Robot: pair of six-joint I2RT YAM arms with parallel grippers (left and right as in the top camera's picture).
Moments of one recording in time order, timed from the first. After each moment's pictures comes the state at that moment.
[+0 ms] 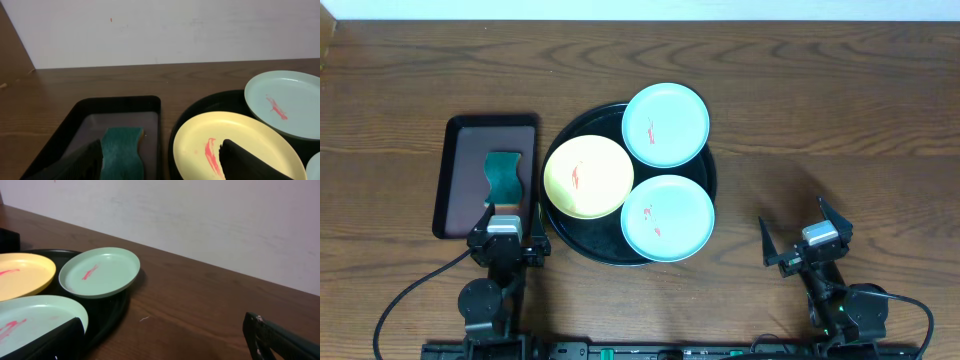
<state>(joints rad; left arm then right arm) 0.10 0.02 0.03 -0.12 0.09 0.05 0.10 0.01 0.01 -0.05 -0.22 -0.18</state>
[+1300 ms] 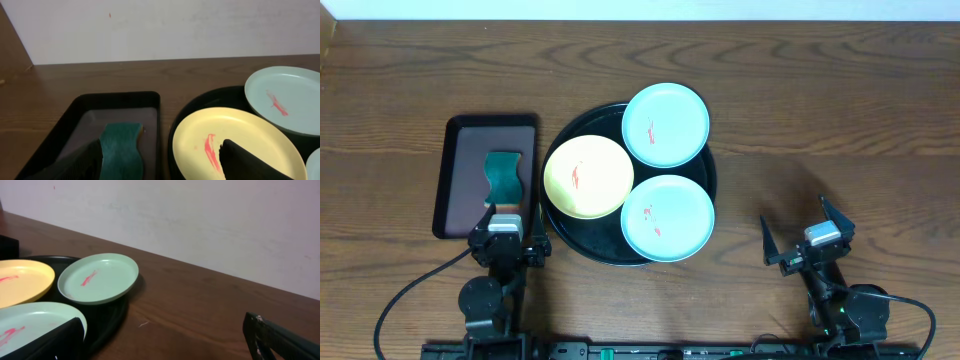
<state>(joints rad) 0.10 0.04 0.03 -0.12 0.09 0.05 0.10 0.01 0.01 -0.02 -0.22 -0.16</state>
